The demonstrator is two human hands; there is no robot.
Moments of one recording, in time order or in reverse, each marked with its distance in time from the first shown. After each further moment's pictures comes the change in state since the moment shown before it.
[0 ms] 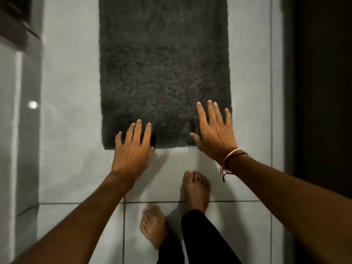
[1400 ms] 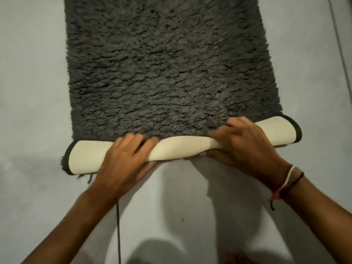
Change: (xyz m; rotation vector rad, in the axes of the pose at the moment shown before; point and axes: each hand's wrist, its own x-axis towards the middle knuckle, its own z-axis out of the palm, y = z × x) left_hand 0.189 -0.069 0.052 0.055 0.316 0.451; right_hand 0.158 0.050 0.080 0.071 0.359 -0.407
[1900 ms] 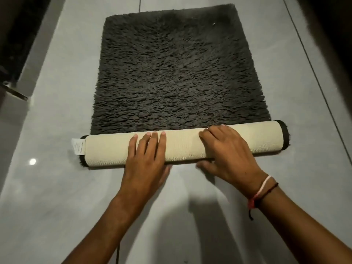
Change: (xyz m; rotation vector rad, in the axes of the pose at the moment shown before) left_hand 0.052 0.009 -0.006 0.178 -0.007 -0.274; right_hand 0.068 -0.021 -0.030 -0.100 -0.070 0.181
